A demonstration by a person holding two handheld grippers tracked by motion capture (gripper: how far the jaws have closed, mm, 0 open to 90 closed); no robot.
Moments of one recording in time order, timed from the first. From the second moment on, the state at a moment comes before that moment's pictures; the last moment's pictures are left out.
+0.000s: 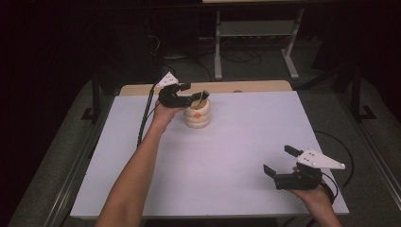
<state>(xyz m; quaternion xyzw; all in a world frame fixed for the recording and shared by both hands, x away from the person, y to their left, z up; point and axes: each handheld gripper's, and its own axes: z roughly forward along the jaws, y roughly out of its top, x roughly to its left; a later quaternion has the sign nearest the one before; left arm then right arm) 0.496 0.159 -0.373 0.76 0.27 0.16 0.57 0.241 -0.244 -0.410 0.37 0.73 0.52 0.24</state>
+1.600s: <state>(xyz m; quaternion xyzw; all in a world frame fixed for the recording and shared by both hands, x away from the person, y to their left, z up) 0.419 0.198 -0.347 0.77 0.28 0.14 0.56 0.242 -0.244 -0.409 0.37 0.73 0.52 0.24</state>
